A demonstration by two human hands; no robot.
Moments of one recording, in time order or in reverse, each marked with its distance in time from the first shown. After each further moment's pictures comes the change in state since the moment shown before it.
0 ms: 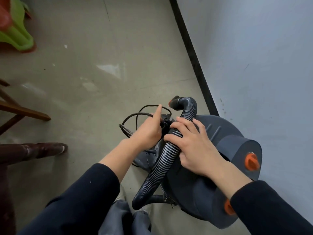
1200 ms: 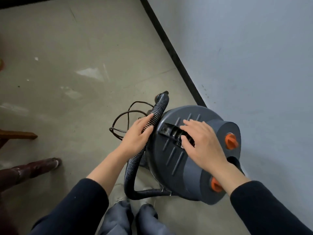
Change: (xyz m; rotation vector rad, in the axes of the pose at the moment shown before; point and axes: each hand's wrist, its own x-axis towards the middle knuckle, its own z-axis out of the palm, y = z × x) left_hand -0.023 0.006 0.009 -0.224 -0.024 -0.020; right_hand -0.058 0.017 -0.009 0.291 0.169 0.503
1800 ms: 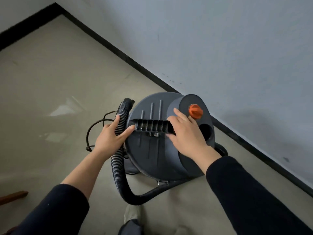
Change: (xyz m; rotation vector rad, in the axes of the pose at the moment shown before) left_hand 0.001 0.033 0.017 0.451 -0.058 -0.040; right_hand -0.063 0.029 0.015 0.024 0.035 0.327
